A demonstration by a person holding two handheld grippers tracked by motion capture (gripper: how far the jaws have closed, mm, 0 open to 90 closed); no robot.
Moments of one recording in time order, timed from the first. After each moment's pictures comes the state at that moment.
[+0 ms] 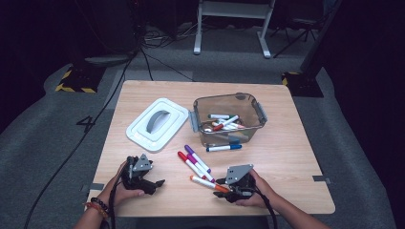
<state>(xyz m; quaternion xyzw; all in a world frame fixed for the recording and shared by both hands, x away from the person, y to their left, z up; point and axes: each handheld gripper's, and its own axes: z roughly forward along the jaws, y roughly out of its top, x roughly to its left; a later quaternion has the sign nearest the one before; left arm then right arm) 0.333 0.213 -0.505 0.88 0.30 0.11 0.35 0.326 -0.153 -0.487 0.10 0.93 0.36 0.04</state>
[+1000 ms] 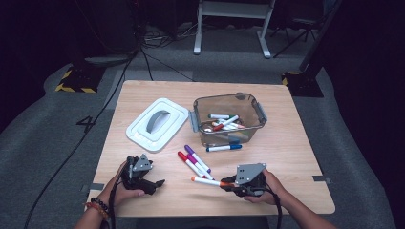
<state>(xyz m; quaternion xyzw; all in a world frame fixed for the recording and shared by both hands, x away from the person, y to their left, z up) 0.333 0.213 -0.505 0.88 0.30 0.11 0.35 0.321 -0.178 -0.447 0.04 0.92 0.39 0.08</state>
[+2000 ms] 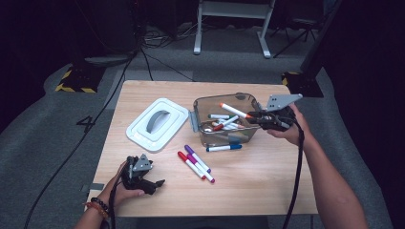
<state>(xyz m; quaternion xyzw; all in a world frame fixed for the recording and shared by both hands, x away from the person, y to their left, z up) 0.333 0.213 -0.505 0.88 0.30 0.11 0.35 0.456 -0.236 -0.330 0.14 0.89 0.40 0.19</state>
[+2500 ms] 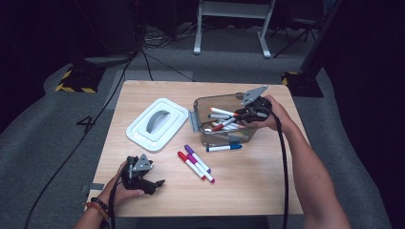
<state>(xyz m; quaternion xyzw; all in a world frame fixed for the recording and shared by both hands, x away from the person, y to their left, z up) 0.333 0.213 -0.505 0.88 0.30 0.11 0.35 0.521 -0.196 -0.371 0.11 0.94 0.29 0.15</state>
